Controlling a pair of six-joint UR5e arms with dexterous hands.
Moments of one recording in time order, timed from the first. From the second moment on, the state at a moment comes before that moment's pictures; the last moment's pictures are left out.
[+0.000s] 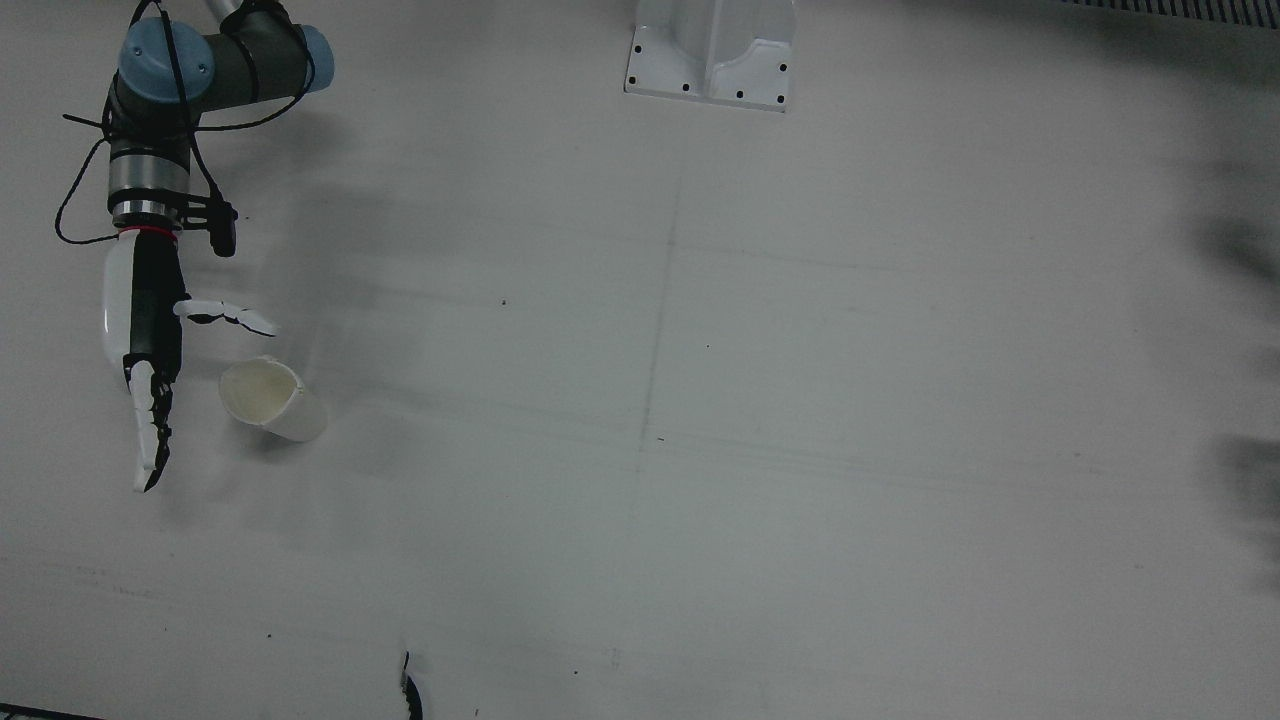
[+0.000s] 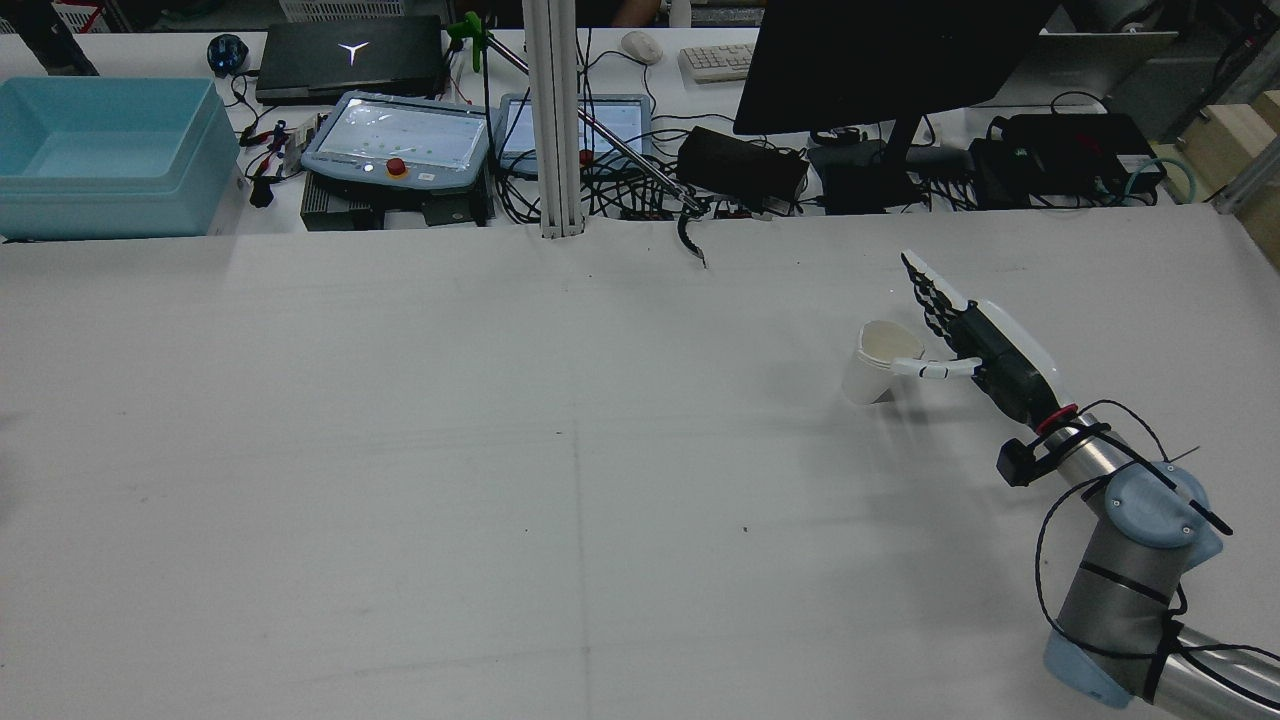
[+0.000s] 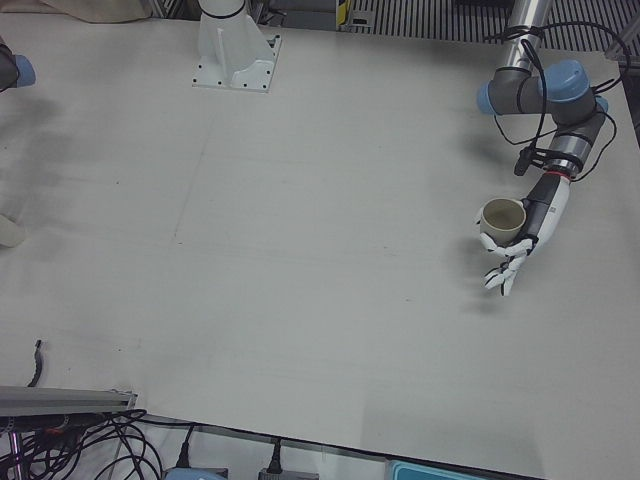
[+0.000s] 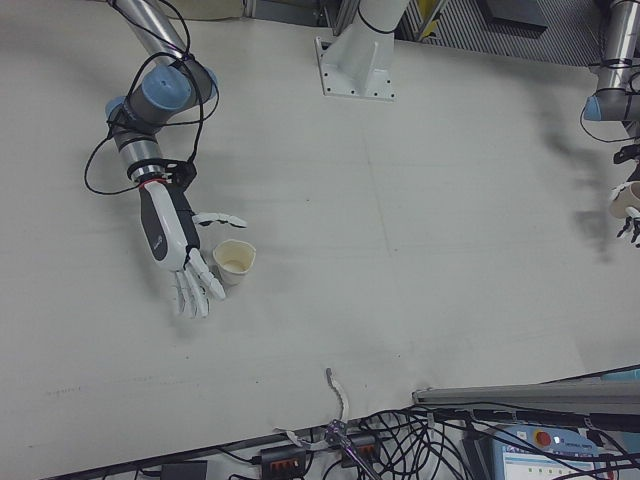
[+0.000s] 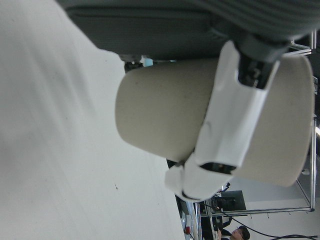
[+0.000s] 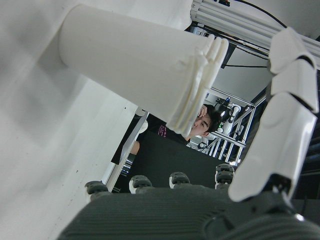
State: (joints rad) left arm -1.10 -1.35 -1.50 -0.38 1.51 0.21; right arm 0.76 -1.46 1.54 -3.01 -1.03 -0.53
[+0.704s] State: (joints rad) left arm -1.10 -1.29 -1.51 -0.39 1.51 0.20; right arm 0.72 -1.45 1.53 -2.99 -0.99 -0.37
